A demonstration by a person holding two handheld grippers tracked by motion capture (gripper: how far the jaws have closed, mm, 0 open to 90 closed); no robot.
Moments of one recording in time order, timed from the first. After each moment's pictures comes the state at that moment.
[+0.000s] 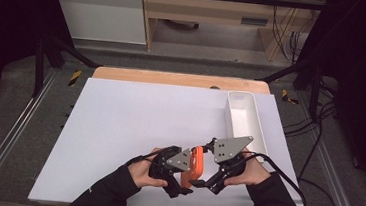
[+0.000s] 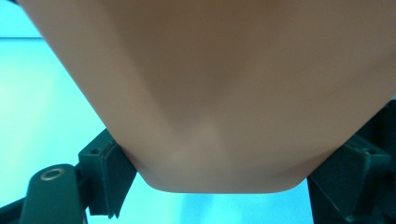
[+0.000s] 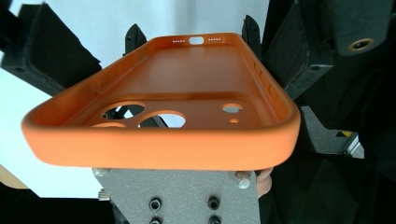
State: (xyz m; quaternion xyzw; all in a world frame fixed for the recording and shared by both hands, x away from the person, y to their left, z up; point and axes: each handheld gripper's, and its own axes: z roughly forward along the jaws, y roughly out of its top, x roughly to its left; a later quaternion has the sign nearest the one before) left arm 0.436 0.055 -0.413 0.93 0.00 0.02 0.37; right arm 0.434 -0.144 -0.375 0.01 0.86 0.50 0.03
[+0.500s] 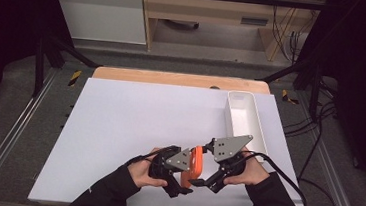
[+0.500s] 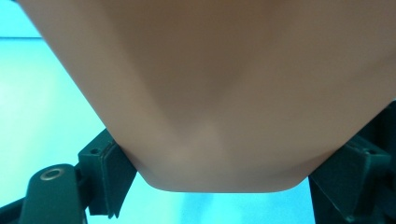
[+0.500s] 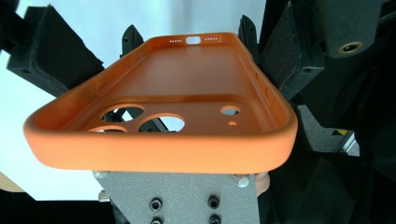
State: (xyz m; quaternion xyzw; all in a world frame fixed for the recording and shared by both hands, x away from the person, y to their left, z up) left arm 0.436 0.056 -0.414 0.93 0.00 0.03 0.37; right arm 0.436 -0.144 -0.375 0.01 0.86 0.50 0.03
